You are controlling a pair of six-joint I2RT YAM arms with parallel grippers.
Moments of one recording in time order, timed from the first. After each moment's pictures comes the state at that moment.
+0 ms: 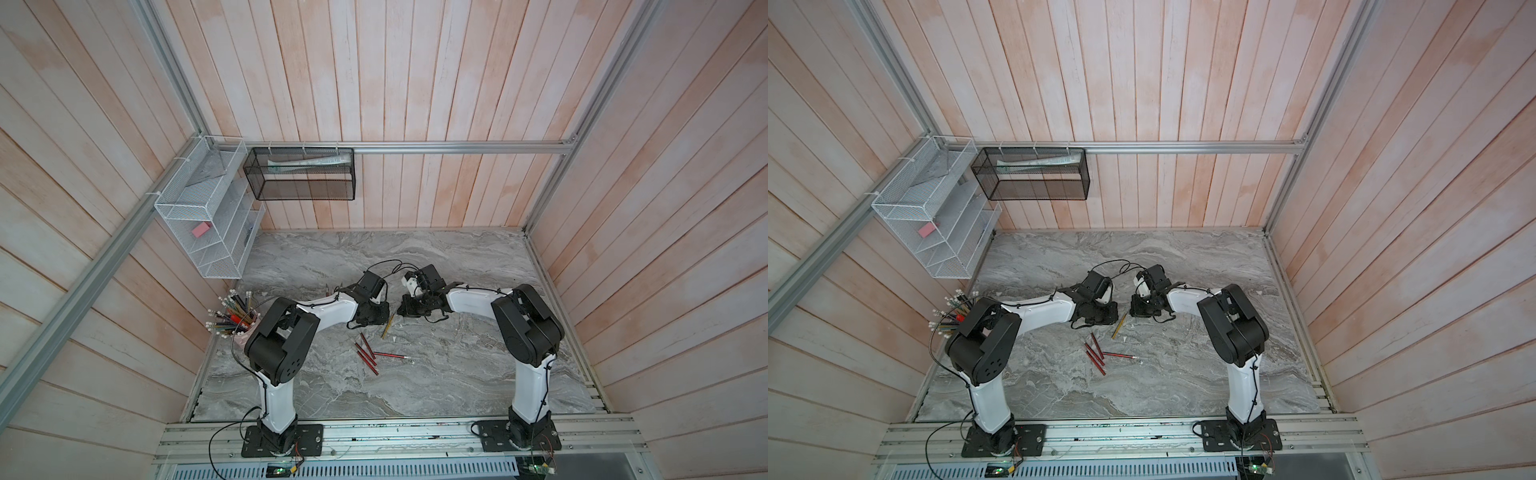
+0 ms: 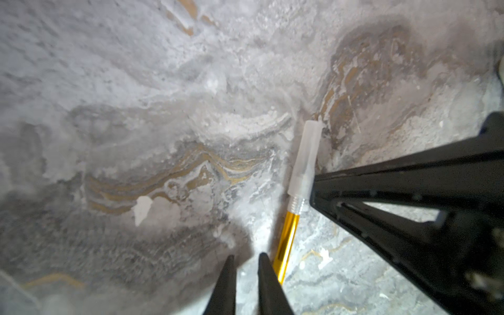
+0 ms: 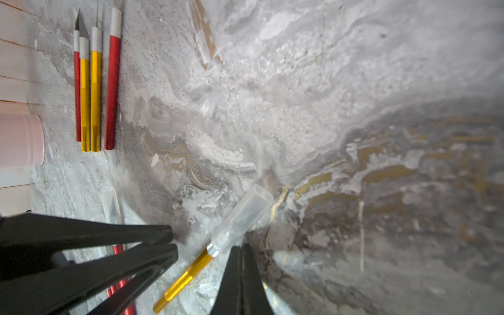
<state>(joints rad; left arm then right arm) -0.59 1.88 1.13 -0.33 0.17 -0.49 0.58 1.99 1.18 -0.20 -0.42 0.48</state>
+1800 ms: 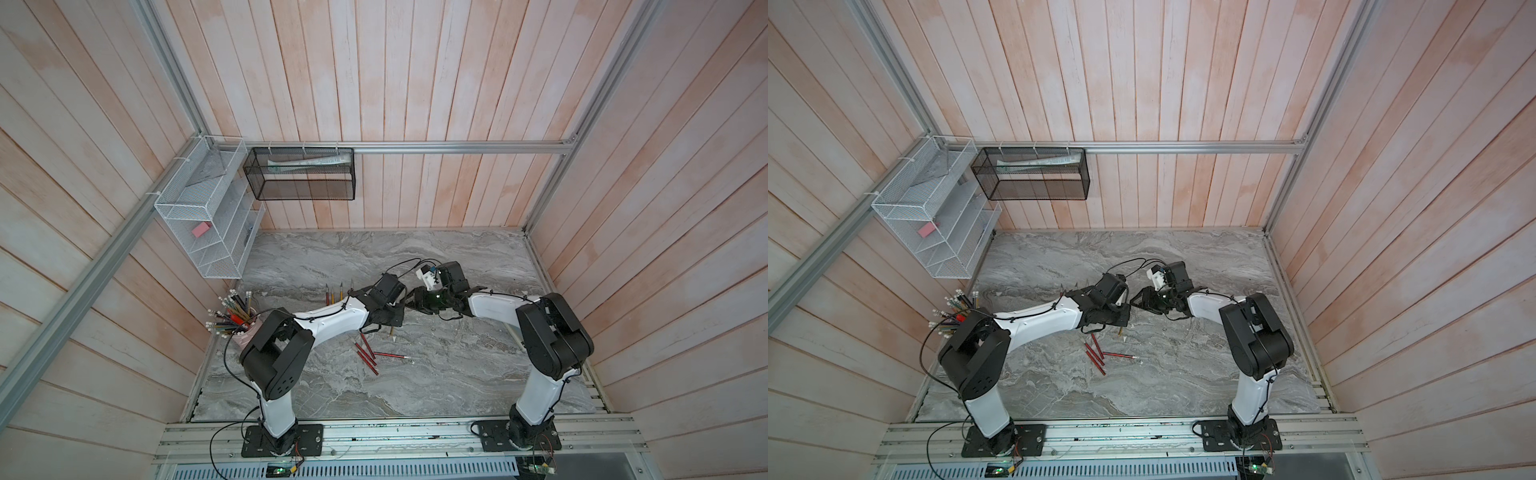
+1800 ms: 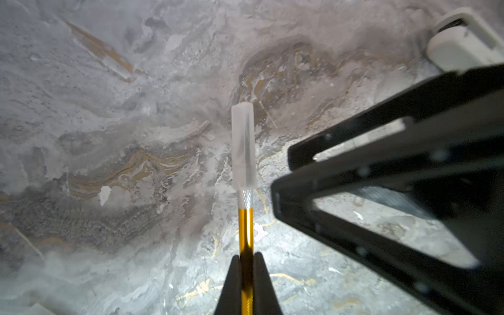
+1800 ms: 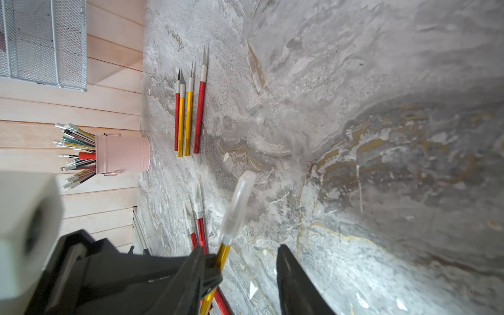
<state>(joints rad) -0.75 1.78 1.19 -0.40 0.02 -0.47 0.46 1.82 1.01 0.01 -0.67 0.64</state>
